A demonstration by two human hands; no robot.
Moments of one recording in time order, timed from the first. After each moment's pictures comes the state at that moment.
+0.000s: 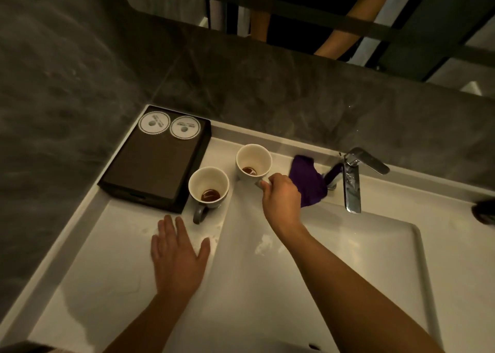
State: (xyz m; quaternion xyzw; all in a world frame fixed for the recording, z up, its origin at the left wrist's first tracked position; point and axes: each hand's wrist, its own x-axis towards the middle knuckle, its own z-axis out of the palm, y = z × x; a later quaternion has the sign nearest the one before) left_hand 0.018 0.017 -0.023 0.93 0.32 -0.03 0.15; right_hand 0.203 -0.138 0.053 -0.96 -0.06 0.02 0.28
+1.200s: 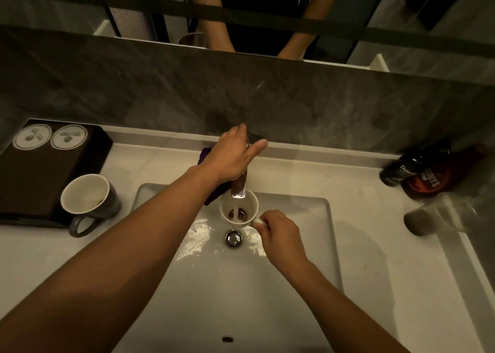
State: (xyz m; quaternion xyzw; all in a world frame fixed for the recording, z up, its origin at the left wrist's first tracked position) left_hand 0.292 -0.217 0.119 0.95 -0.02 -0.05 0.32; right_hand 0.170 -0.399 0.044 -0.94 -0.07 0.08 0.32
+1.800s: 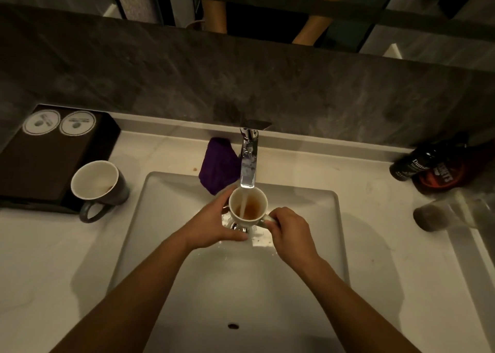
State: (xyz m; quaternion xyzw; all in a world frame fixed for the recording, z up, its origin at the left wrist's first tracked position) left_hand 0.154 -0.178 0.027 0.80 -0.02 -0.20 0.56; right_hand 0.164 -0.407 0.040 -0.94 -0.09 0.09 0.30
